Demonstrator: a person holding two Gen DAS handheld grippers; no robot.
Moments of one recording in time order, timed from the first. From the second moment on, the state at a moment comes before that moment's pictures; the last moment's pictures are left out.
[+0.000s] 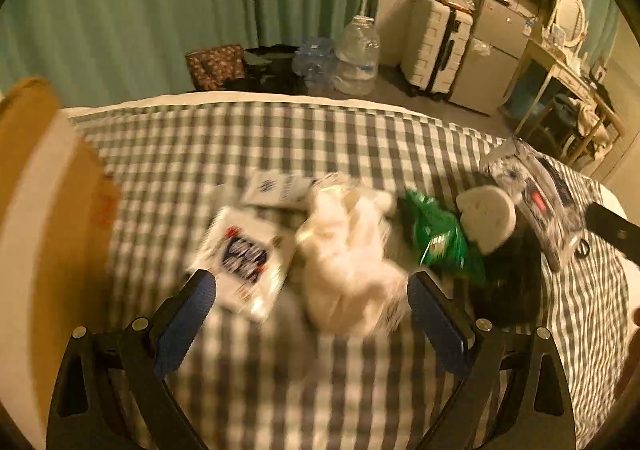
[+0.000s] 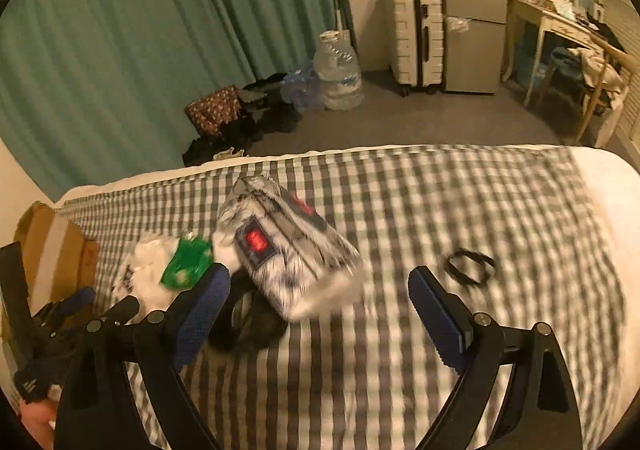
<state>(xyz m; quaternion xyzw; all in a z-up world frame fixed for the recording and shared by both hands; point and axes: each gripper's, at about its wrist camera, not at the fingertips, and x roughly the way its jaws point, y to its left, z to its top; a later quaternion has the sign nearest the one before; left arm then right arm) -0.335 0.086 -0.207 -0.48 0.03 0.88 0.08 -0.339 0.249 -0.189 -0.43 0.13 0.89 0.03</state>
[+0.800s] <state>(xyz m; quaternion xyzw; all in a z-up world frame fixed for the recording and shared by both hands) -0.289 0.067 -0.141 -0.46 0.06 0.88 0.12 -0.284 0.212 -0.155 -0.39 0.13 0.91 0.02</state>
